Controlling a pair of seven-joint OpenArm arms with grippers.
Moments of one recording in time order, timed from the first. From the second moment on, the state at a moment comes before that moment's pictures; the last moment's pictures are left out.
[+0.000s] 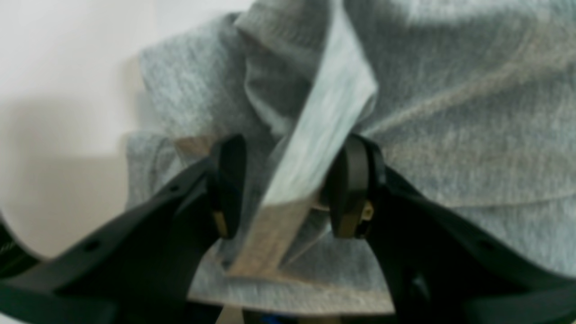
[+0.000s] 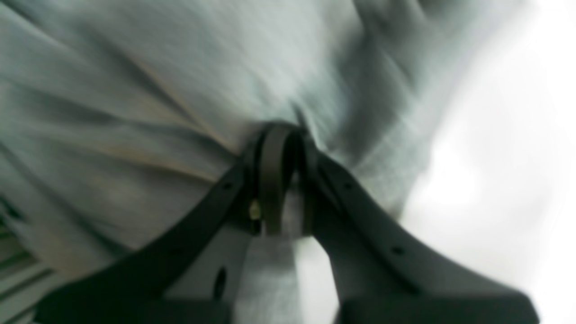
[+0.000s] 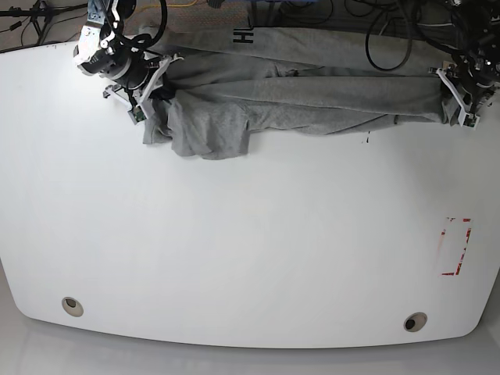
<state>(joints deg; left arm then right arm) 17.6 -15.9 -39.4 94.9 -4.8 -42.0 55.1 -23.5 5.6 20.5 103.2 19.9 40.4 -55.6</state>
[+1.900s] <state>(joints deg) -4.5 -13.4 -31.6 97.7 -4.8 -42.0 67.3 -6.8 17.2 24.1 93.9 12.7 40.5 -52.5</state>
